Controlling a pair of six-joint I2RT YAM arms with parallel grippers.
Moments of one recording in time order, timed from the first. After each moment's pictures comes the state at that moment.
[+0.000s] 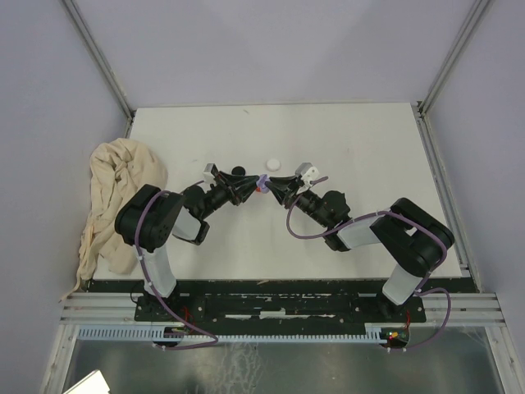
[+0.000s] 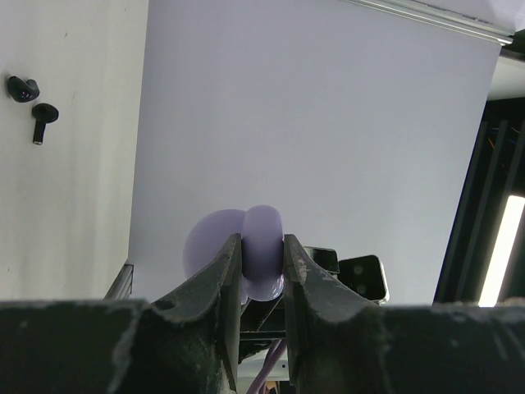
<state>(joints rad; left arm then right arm) -0.35 1.87 0.46 1.52 0.53 -1.84 0.72 1.70 0.54 1.37 -0.19 0.06</state>
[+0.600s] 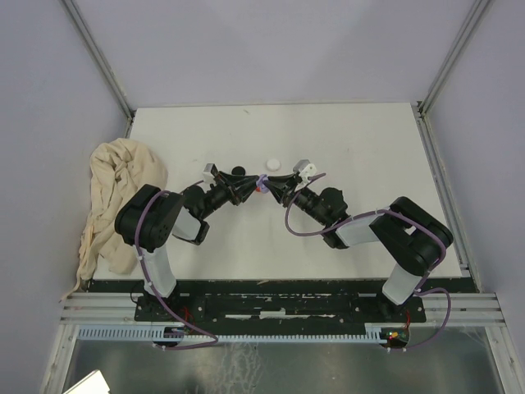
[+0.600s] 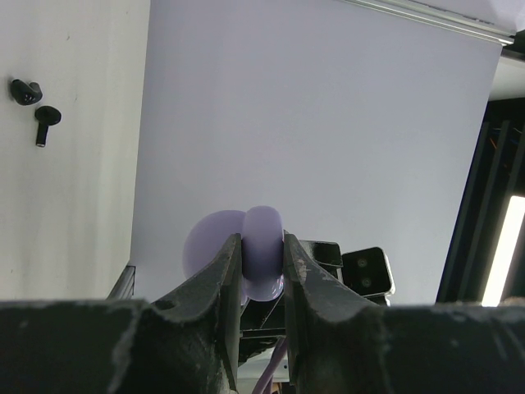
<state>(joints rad) -0.35 1.87 0.46 1.52 0.53 -1.84 0.72 1.71 0.57 1.32 -0.19 0.09</state>
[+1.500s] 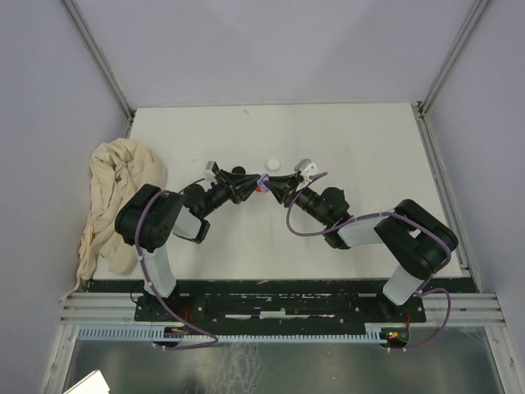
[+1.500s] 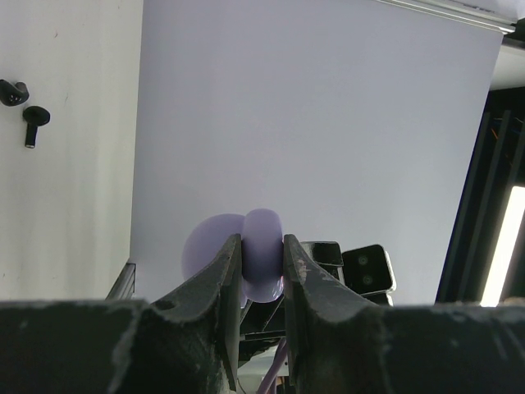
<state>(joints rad) -0.35 1.87 0.48 1.52 0.53 -1.84 0.72 1.68 0.57 1.28 -0.20 0.10</state>
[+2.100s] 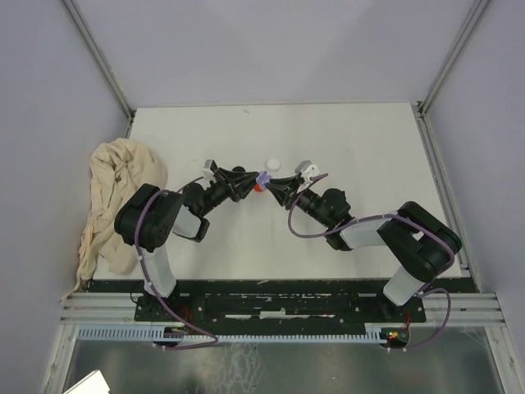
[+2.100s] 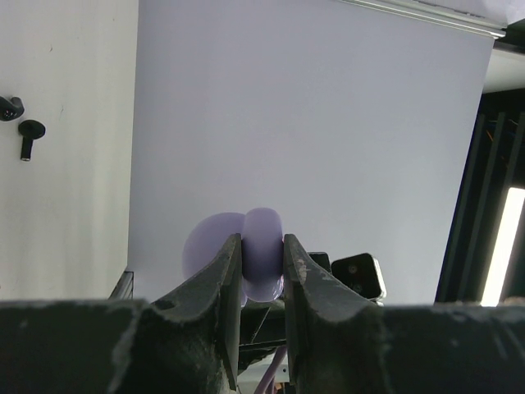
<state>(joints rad) -0.34 1.87 0.49 1.52 0.53 -1.84 0.72 1.65 0.55 1.26 -0.20 0.10</state>
